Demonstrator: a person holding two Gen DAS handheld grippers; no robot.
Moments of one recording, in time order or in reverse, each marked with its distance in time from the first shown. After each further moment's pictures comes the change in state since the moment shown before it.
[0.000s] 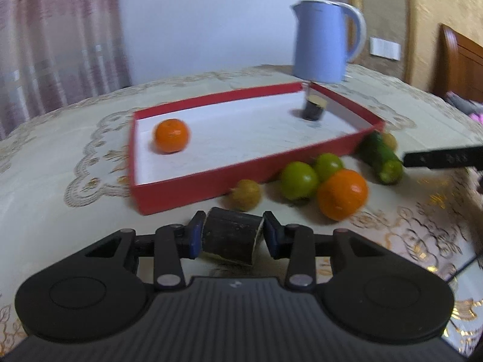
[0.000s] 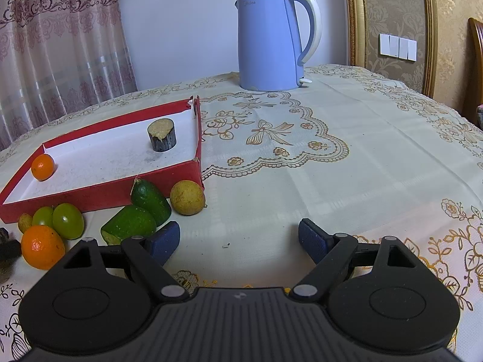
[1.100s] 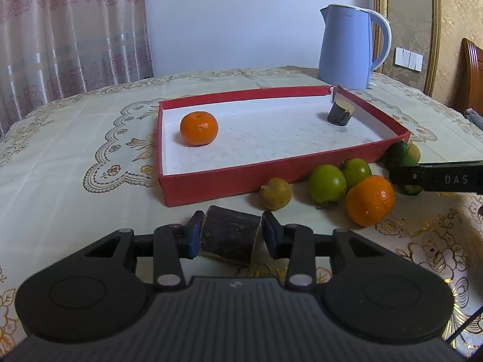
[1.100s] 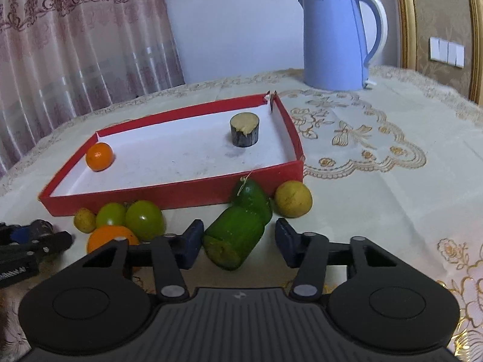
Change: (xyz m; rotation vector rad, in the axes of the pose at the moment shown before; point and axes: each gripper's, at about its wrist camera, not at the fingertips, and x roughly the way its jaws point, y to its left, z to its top) left arm 0.002 0.013 -0.002 -0.060 0.007 0.042; right arm 0.006 0.060 0.001 -0.063 0.015 0.159
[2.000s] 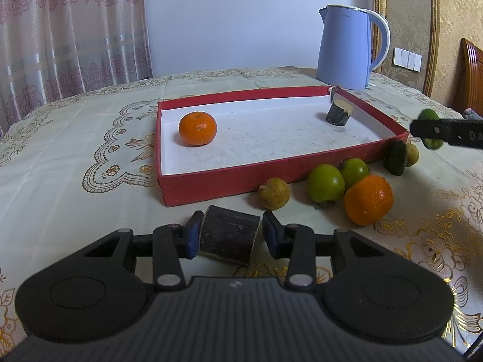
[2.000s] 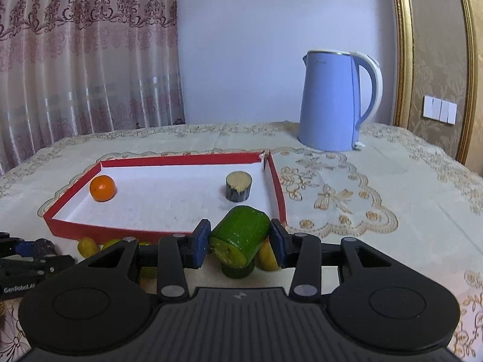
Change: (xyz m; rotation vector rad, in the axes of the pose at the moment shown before) left arm 0.000 -0.001 0.000 0.002 -0.001 -0.001; right arm -0.033 0.007 0.023 -0.113 -0.161 -0.050
